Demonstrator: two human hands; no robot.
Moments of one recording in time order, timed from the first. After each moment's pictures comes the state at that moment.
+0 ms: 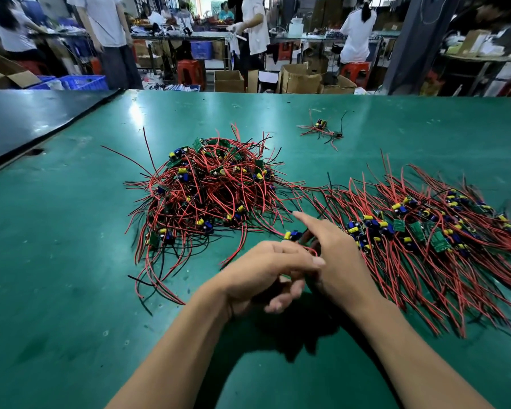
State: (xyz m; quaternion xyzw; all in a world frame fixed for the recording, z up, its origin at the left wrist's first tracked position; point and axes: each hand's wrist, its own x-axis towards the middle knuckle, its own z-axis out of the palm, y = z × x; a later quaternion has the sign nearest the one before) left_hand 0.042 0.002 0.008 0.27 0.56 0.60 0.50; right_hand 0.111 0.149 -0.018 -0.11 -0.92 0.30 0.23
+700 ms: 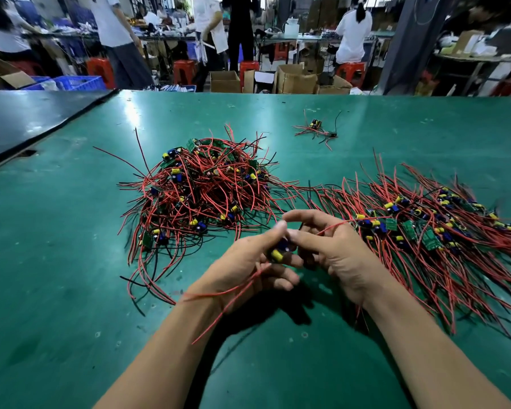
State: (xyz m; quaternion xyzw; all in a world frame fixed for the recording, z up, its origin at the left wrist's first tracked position) left_hand 0.033 0.005 0.004 0.17 0.52 0.69 0.48; right_hand 0.111 0.155 0.001 -0.09 -0.61 0.78 0.10
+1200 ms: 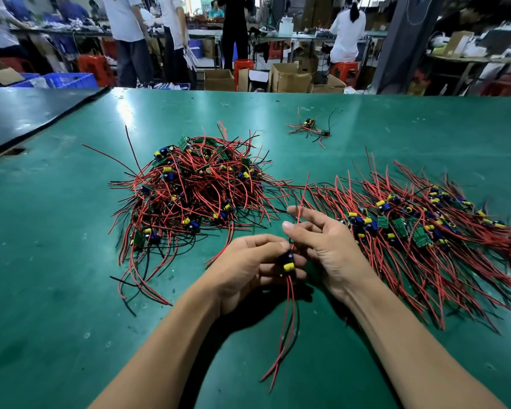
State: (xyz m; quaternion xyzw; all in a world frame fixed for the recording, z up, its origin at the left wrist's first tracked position) left_hand 0.042 0.010 -0.003 0.16 0.53 0.71 0.44; right_hand 0.106 0.148 -0.003 -0.18 -0.52 0.82 0.15
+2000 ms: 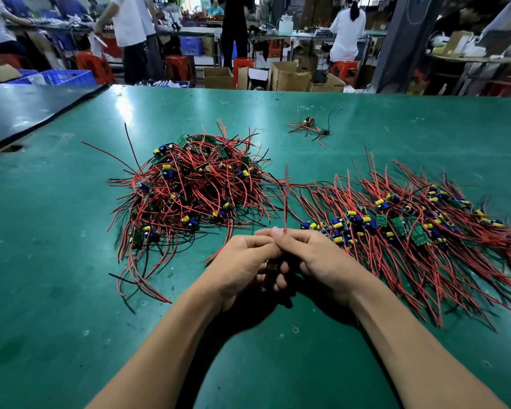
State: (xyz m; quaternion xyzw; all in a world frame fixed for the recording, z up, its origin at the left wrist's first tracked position) left_hand 0.043 0.008 -0.004 0.20 0.58 0.68 0.40; right_hand 0.114 0.140 -0.002 -0.11 -0.62 0.78 -0.03
